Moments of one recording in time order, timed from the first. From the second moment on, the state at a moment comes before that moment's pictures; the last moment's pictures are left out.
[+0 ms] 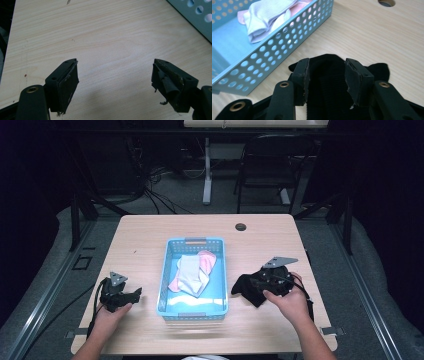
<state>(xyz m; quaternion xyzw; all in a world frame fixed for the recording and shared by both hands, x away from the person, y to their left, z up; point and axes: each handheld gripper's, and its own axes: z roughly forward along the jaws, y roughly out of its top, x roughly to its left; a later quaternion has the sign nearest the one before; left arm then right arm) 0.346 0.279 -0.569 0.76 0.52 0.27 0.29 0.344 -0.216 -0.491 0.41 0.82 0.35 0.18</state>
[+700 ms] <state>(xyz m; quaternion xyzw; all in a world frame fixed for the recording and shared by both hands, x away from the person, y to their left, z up) 0.347 0.279 -0.568 0.76 0.51 0.27 0.29 0.325 -0.209 -0.538 0.42 0.81 0.38 0.15</state>
